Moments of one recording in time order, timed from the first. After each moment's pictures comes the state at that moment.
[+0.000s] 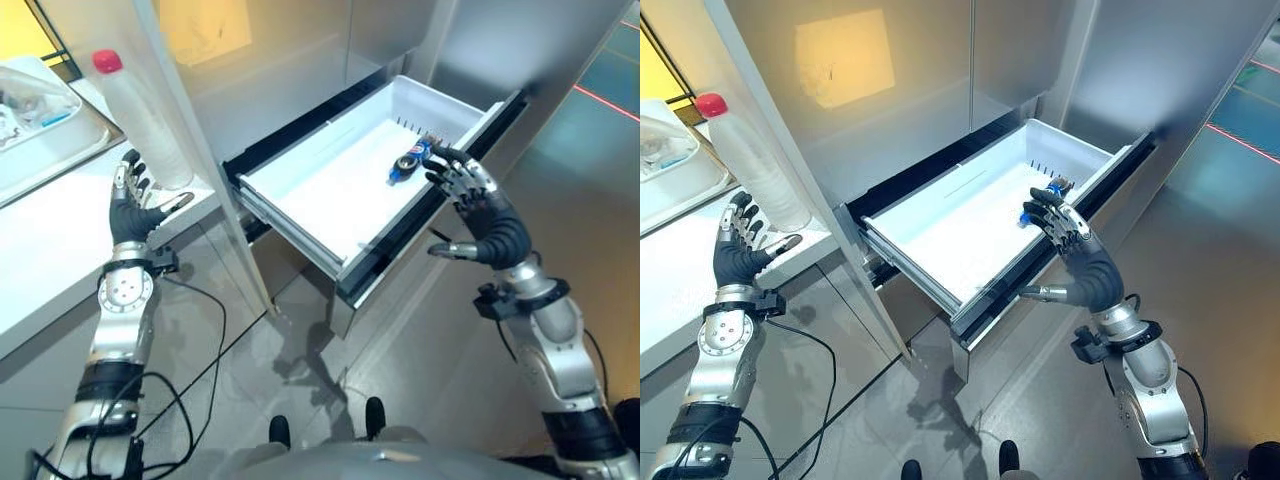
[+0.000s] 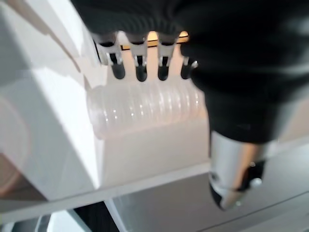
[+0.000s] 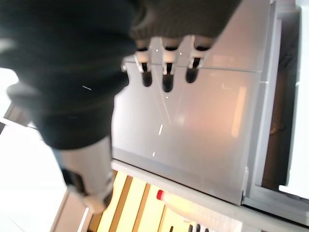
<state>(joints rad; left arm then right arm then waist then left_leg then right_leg) -0.20 0.53 0.14 0.28 -0.29 -0.32 0.16 0.00 -0.45 0.00 -0.31 0.41 -0.34 0.30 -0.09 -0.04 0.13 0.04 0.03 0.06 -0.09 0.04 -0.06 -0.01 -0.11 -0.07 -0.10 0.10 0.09</state>
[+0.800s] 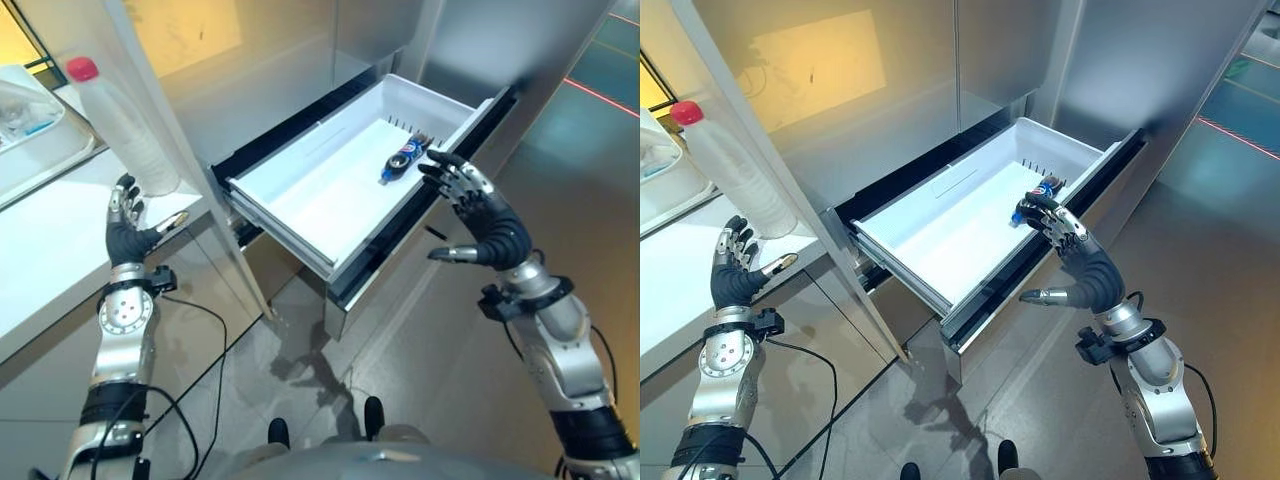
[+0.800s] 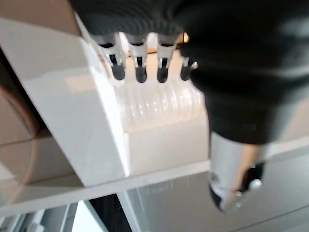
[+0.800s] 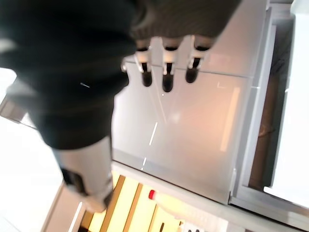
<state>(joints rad) -0.14 0.48 0.19 0.29 -0.25 -0.32 0.20 0.00 -0.49 0.00 -0.31 0.41 -0.33 0.33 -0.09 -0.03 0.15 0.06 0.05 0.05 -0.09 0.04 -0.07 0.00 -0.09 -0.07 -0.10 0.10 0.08</state>
